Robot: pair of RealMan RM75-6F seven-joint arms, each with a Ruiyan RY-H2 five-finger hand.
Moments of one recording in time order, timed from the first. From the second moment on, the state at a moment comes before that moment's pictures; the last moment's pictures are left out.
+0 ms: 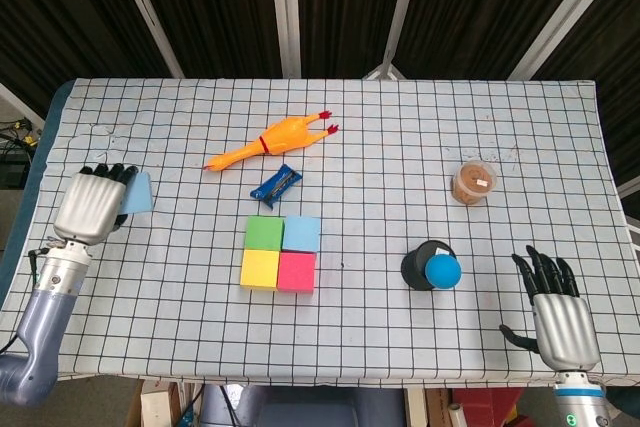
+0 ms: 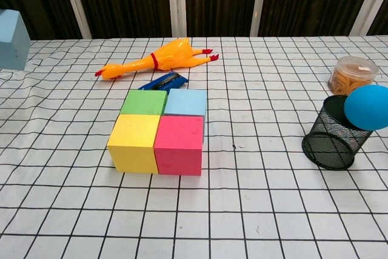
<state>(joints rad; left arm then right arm) -0.69 -1.19 0.04 -1.63 1.06 1.38 0.61 0.03 -1.12 0.03 -1.98 -1.44 1.48 -0.40</state>
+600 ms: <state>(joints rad) -0.77 -1.46 -0.12 -1.41 1.01 1.13 0.52 0.04 -1.13 0.04 -1.98 -1.39 1.47 -0.44</state>
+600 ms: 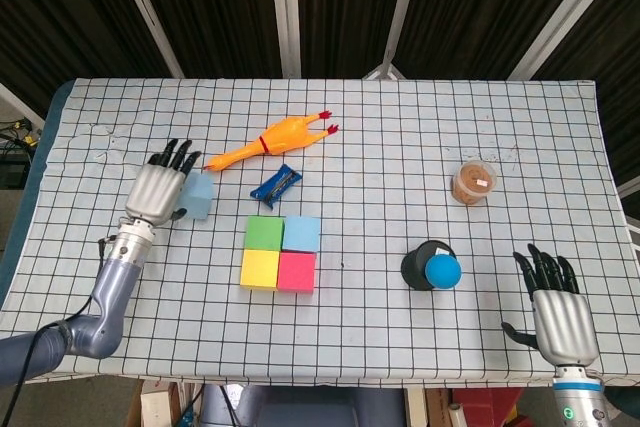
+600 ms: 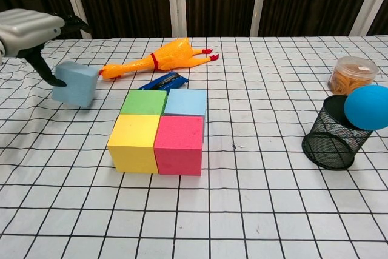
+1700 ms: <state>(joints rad) -0.70 -1.25 0.02 -1.96 0.92 1.13 0.81 0.03 -1.11 0.03 -1.99 -1.44 1.49 -0.41</state>
